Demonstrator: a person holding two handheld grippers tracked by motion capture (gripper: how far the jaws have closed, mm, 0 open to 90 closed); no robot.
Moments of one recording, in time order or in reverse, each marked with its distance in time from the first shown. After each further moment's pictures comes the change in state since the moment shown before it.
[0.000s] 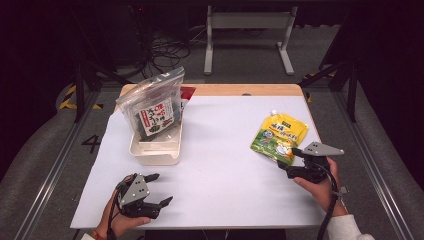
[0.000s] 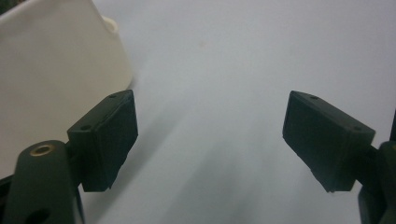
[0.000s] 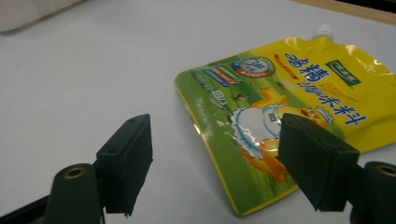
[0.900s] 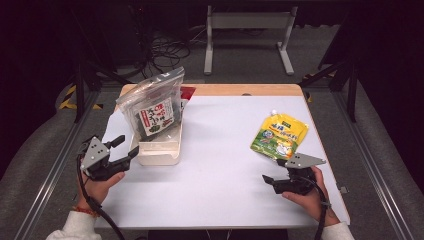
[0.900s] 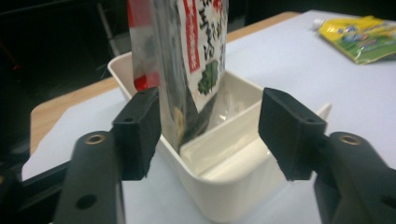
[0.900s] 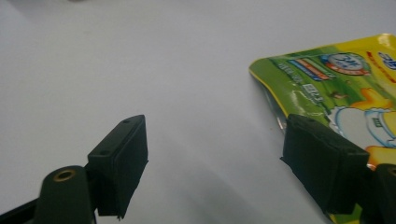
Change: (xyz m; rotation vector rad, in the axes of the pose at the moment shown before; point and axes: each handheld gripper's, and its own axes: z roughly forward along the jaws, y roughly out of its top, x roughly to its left) left arm 0.084 0.014 -0.051 -0.224 0.337 -0.167; right arm 0.045 -0.006 0.007 0.042 0.121 -0.117
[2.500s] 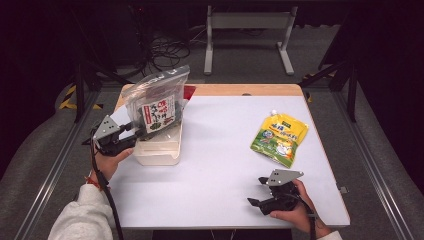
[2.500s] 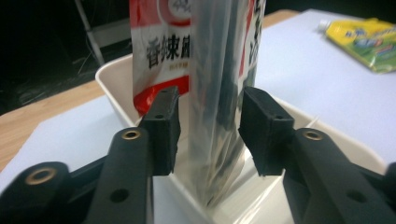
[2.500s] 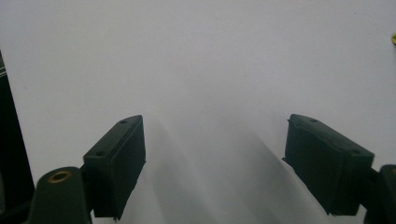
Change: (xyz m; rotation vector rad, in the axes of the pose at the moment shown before) left arm 0.047 0.015 0.064 0.004 -0.100 -0.039; right arm 0.047 -0.013 0.022 0.106 0.194 -0.089
